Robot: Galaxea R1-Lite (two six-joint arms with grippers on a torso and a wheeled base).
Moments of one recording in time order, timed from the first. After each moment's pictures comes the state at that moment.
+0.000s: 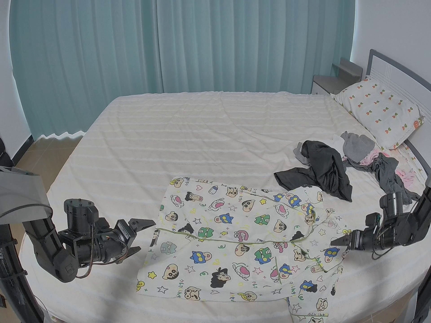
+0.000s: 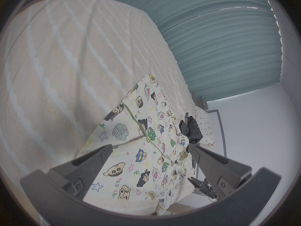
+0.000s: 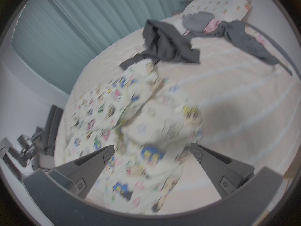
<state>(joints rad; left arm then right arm) -0.18 2.06 -0.30 -1.18 -0.38 -1.03 -0.10 2.00 -0.37 -0.64 0.40 0.16</state>
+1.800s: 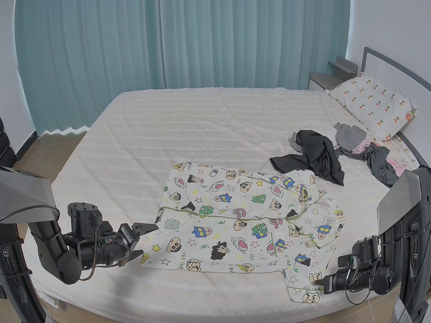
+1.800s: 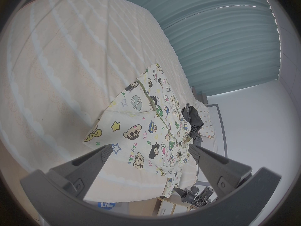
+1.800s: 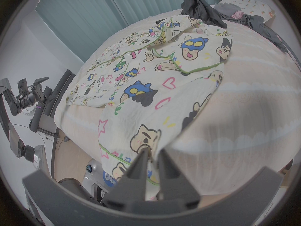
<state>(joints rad) -0.18 2.11 -0.29 -1.22 -0.39 -1.02 0.14 2.44 -0.02 -1.46 0.28 0.13</state>
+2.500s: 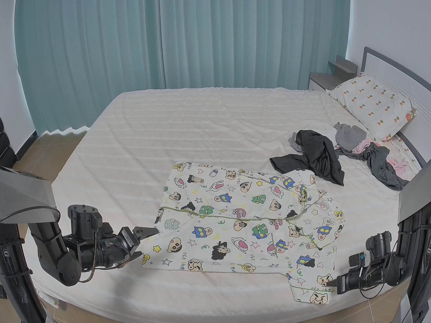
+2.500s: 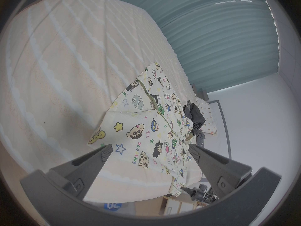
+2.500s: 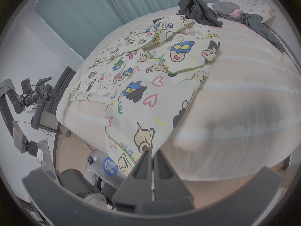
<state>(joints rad) -0.18 2.12 -0.27 -1.23 -0.38 -0.92 0.01 2.31 -0.02 -1.20 0.36 -0.05</state>
